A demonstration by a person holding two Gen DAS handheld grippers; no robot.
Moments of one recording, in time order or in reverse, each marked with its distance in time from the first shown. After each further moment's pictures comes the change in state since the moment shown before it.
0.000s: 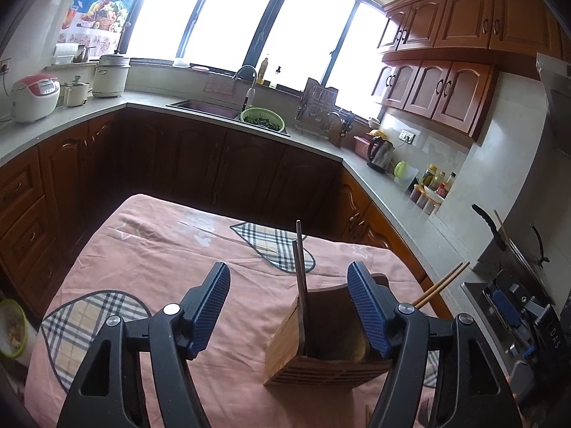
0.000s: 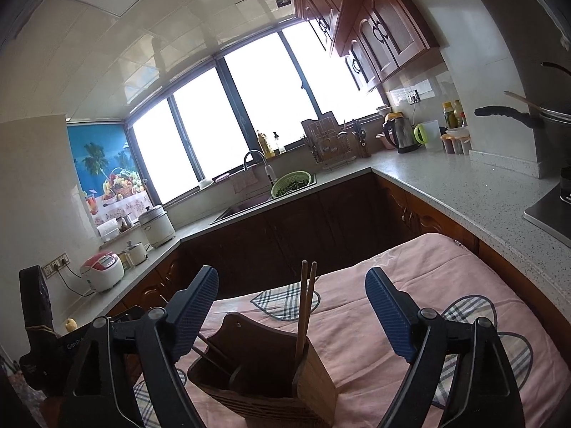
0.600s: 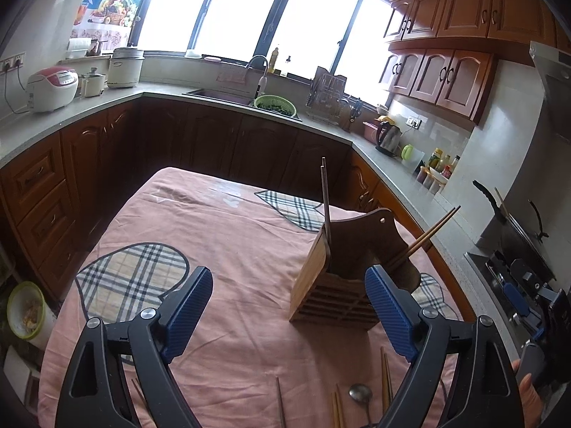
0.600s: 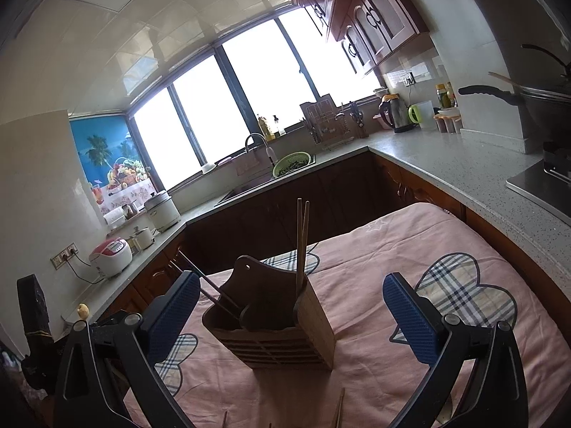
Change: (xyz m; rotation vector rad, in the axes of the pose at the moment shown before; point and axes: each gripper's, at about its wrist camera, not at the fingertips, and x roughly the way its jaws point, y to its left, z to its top) left arm -0.085 0.010 -0.044 0.003 0.057 0.037; right arm -0.056 -0.003 -0.033 0.021 0.064 0.007
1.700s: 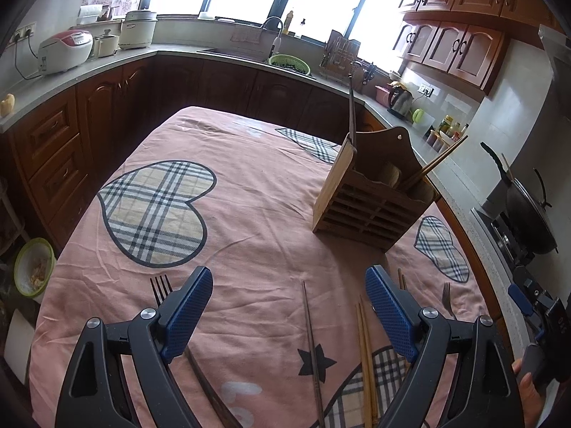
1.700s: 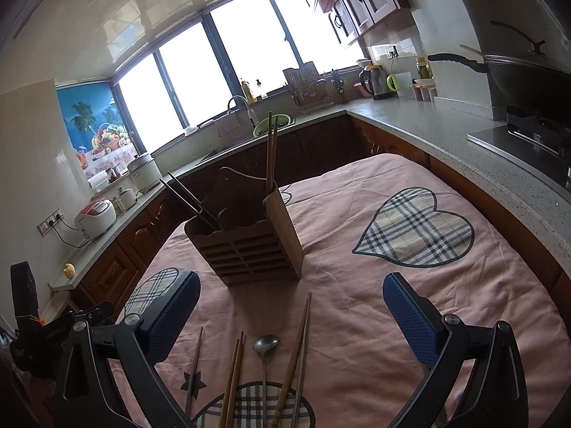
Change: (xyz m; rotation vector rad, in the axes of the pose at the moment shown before) left arm -0.048 0.013 -0.049 -0.040 0.146 0.040; right arm -0.048 -0.010 -0.071 -0.026 0.140 -0.091
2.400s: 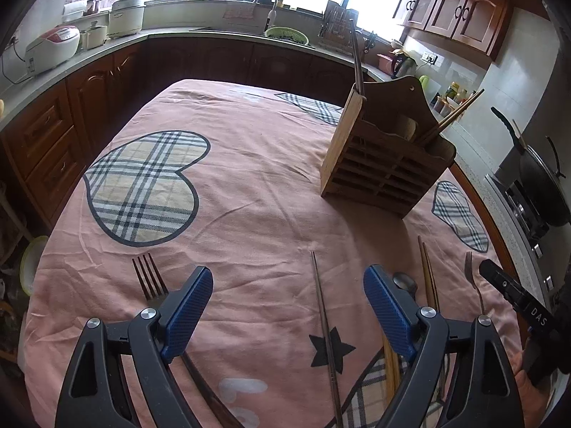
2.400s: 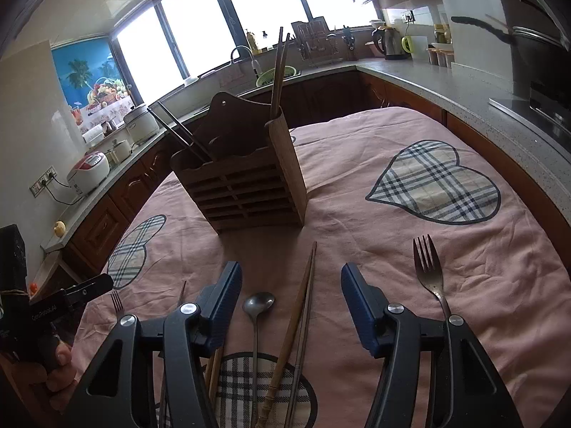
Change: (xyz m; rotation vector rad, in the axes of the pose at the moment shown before) left arm 0.047 -0.011 -0.011 0.049 0.111 0.045; right arm 0.055 0.007 -0.034 -0.058 0.209 -0.022
